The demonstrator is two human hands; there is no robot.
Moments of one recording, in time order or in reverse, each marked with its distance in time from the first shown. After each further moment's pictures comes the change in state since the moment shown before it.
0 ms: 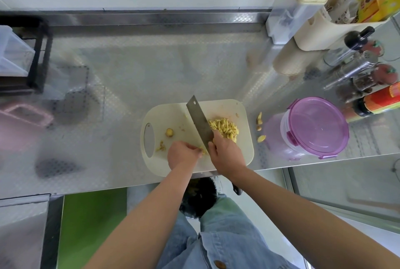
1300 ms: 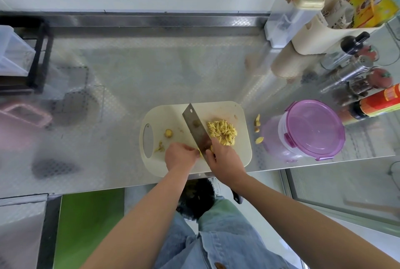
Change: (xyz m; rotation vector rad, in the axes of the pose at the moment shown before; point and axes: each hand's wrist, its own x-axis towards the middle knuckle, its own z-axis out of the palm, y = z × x) left_hand -0.007 0.000 -0.006 0.023 -0.006 0.060; right_hand -0.012 0.002 0.003 0.046 -0.047 -0.014
